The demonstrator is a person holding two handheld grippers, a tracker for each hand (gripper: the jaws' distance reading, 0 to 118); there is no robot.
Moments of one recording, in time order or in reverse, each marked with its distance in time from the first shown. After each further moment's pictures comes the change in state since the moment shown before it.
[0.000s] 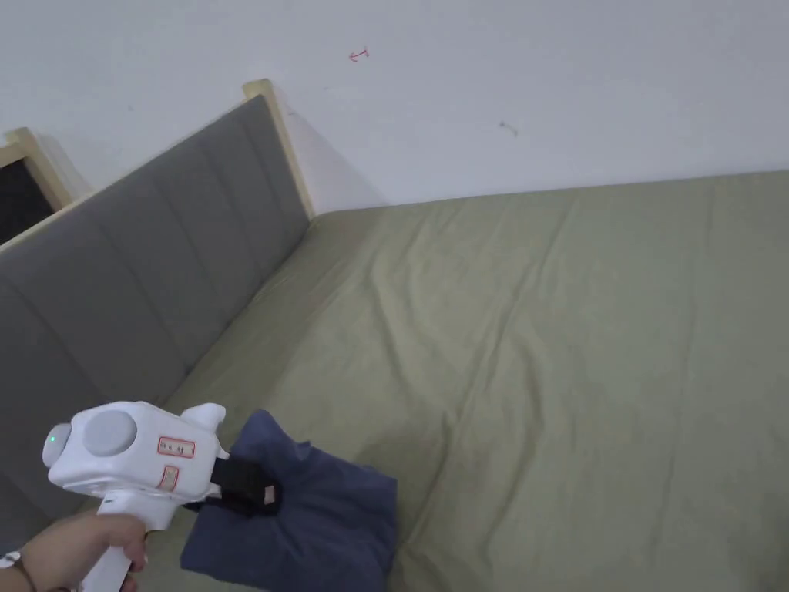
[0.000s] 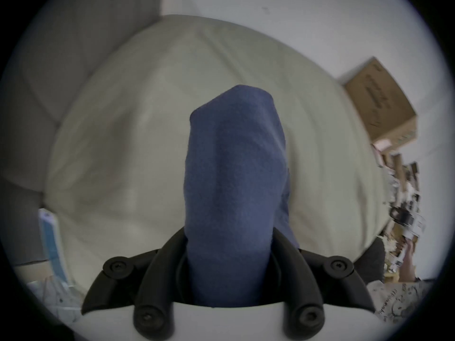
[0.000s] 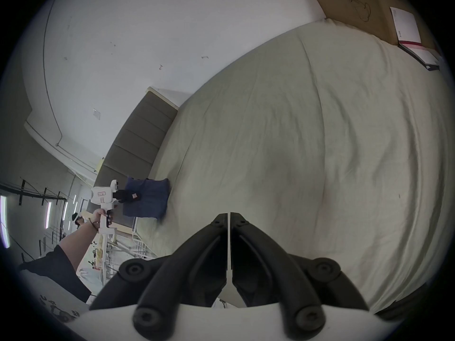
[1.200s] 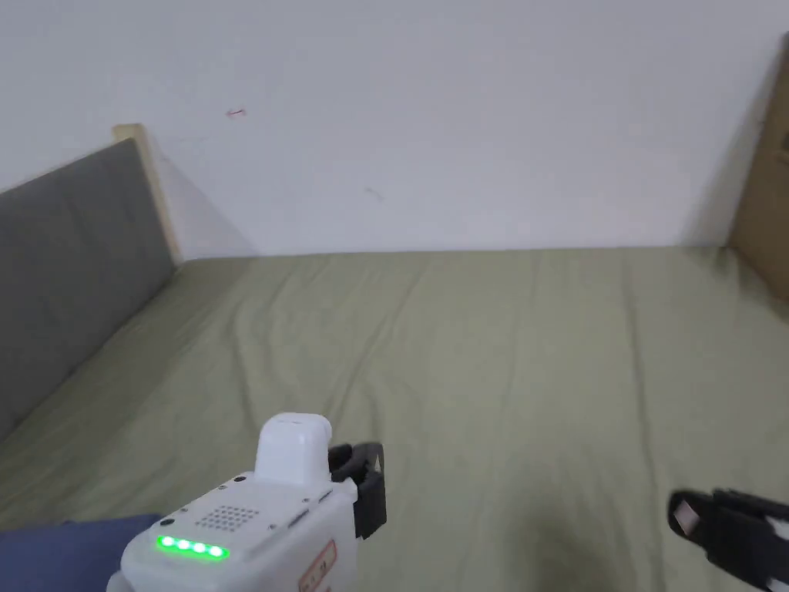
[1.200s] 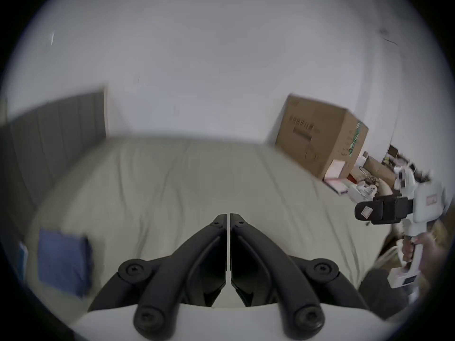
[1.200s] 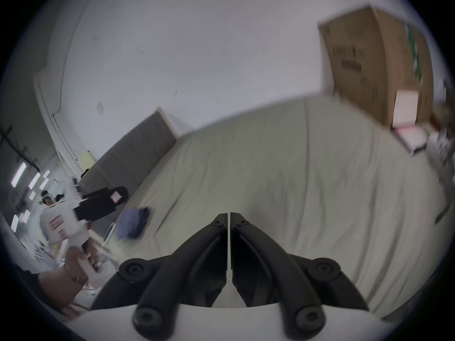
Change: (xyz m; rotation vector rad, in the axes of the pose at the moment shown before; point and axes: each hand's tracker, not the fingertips) left arm 0.365 -0.130 0.046 0.830 -0.165 -0.357; right arm -0.061 0.031 0.068 0.369 -0.139 0.313
